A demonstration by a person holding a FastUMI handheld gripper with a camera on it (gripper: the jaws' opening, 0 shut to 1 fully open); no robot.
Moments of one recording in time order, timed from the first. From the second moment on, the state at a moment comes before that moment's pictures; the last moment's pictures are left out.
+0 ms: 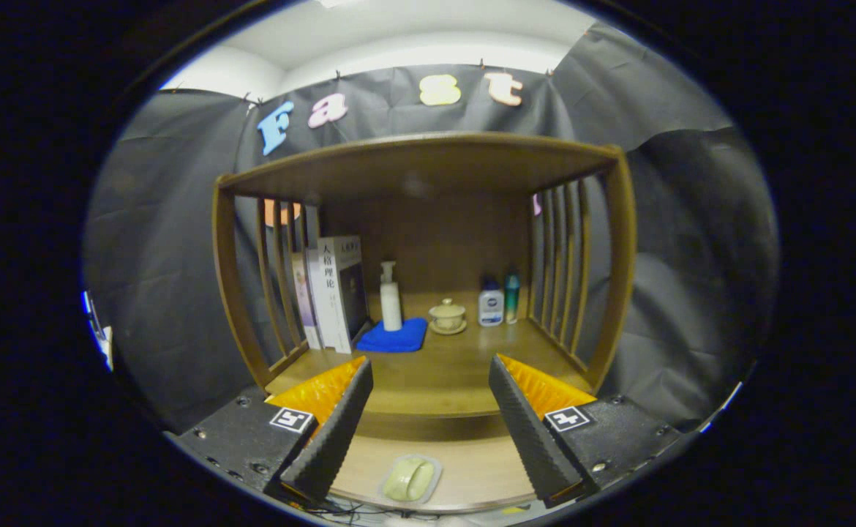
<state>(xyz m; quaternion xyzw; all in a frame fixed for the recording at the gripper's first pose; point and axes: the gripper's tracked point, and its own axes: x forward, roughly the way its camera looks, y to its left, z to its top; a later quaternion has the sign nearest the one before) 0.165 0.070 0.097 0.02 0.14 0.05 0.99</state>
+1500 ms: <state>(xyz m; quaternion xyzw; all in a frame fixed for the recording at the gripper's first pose) 0.162 0.087 -0.128 0.01 0.57 0.01 0.82</state>
